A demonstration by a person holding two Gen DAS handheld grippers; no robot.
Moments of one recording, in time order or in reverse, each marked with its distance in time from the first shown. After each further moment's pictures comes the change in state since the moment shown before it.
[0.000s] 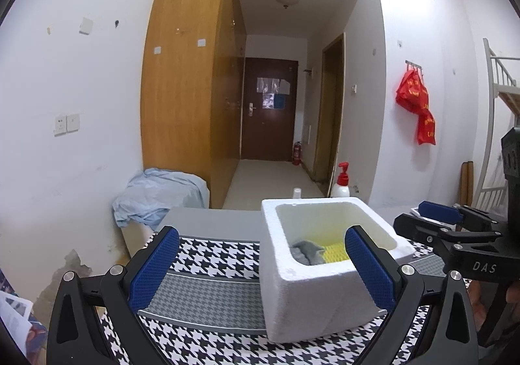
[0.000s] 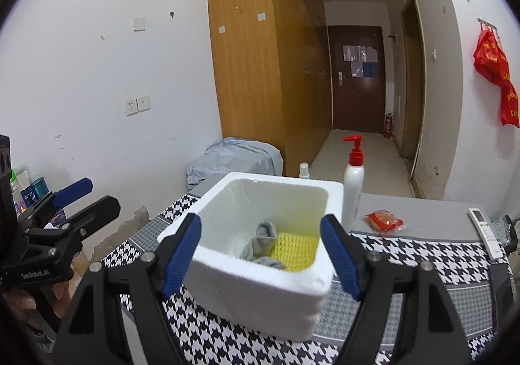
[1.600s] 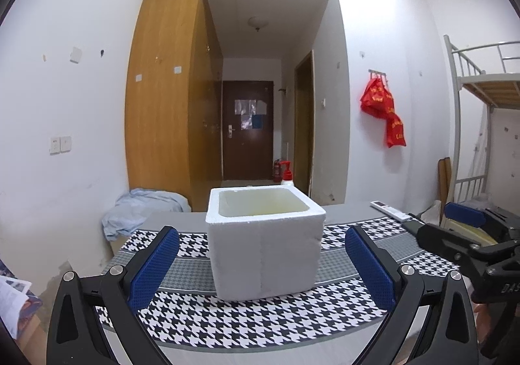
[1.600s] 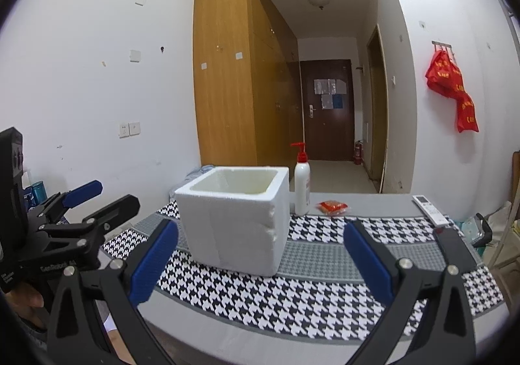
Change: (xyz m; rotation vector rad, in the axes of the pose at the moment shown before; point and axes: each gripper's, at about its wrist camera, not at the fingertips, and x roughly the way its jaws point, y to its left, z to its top) left arm -0.096 -0.061 -0.054 0.068 -0.115 -0.077; right arm -0.138 -0.003 -0.091 0.017 -0.170 -0.122
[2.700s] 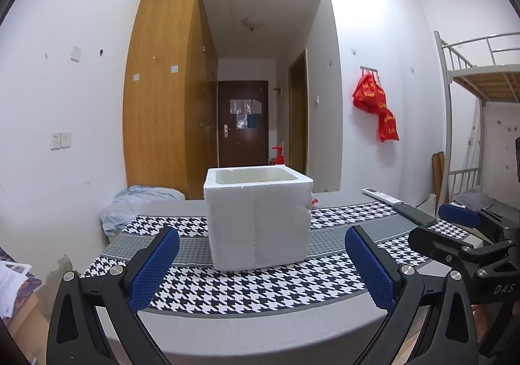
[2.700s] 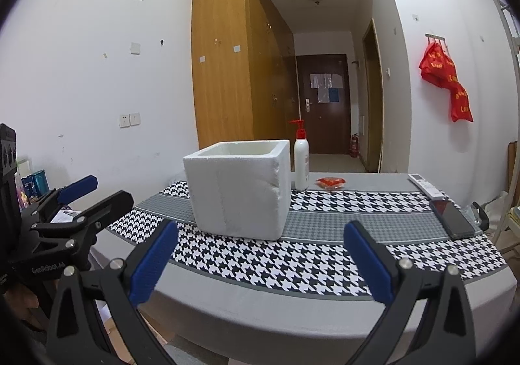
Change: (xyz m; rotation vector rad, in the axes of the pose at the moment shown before) left arm -0.031 -0.005 -0.038 0.011 0.007 -0.015; right arm -0.025 0.009 -0.042 0.006 0.014 -0.012
